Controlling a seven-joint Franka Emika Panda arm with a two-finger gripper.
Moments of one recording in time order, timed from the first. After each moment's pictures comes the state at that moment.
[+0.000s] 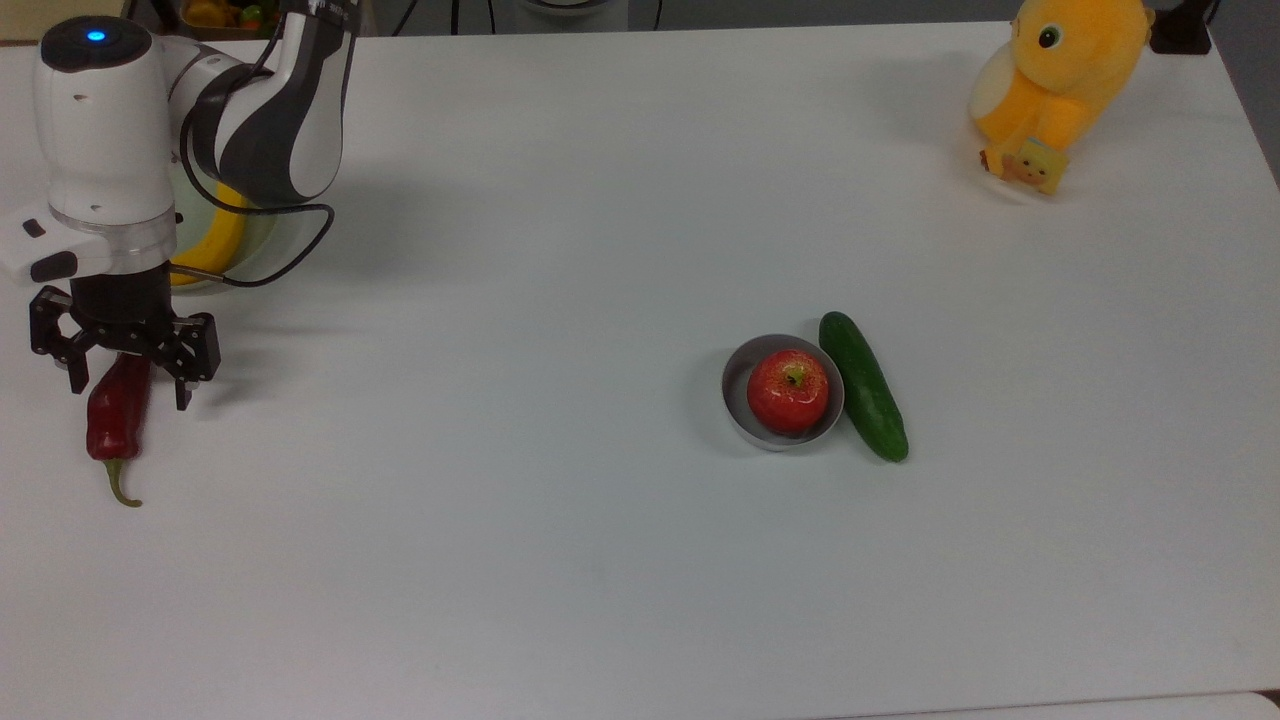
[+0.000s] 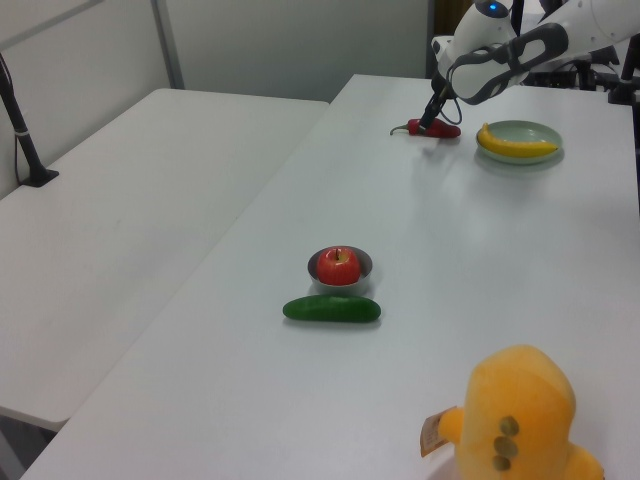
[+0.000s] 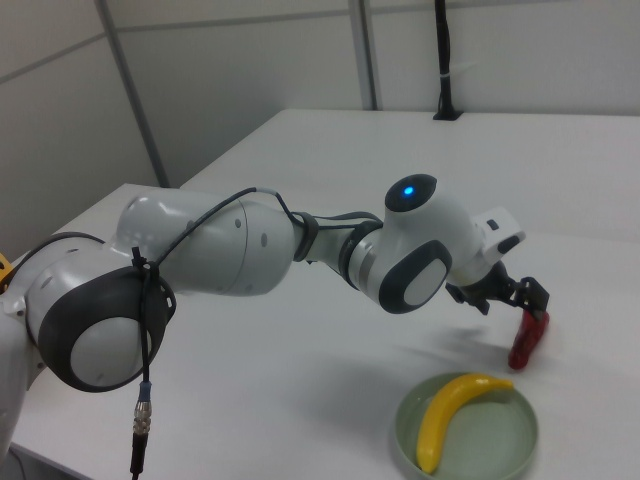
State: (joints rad) arm -0.28 0.70 -0.12 -1.48 0.06 2.71 -0.44
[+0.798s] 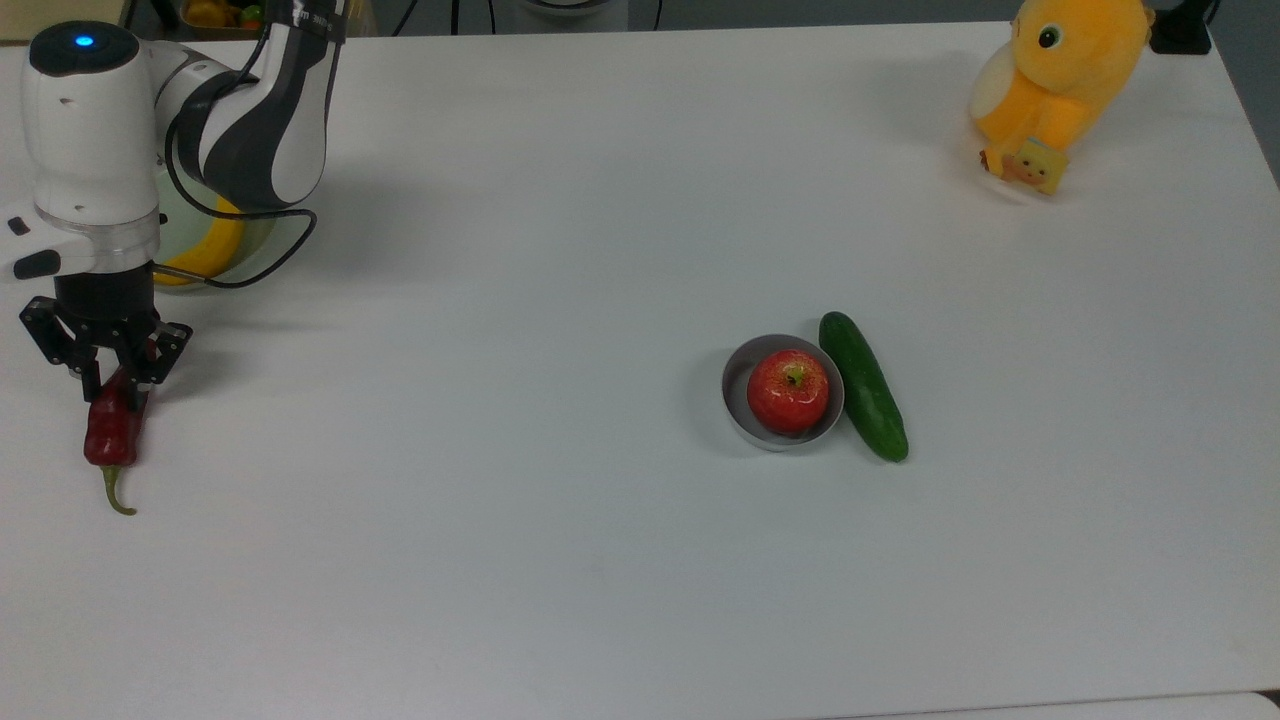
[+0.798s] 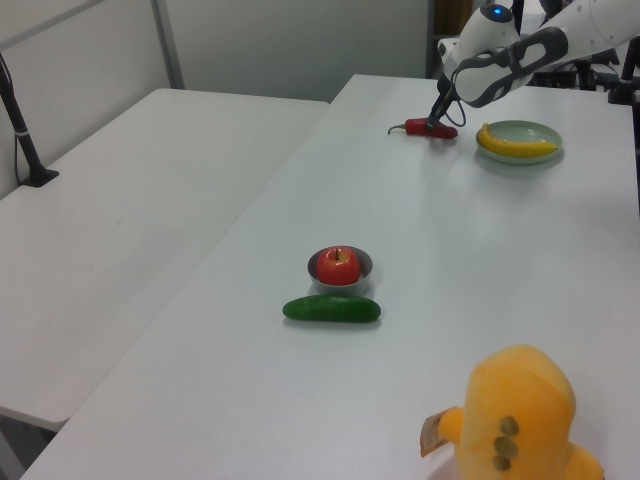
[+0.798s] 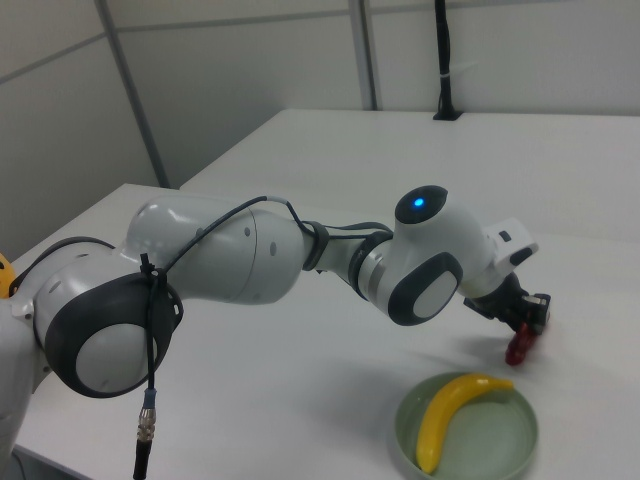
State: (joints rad) arm -0.30 0.73 -0.13 -1.47 0.06 2.73 -0.45
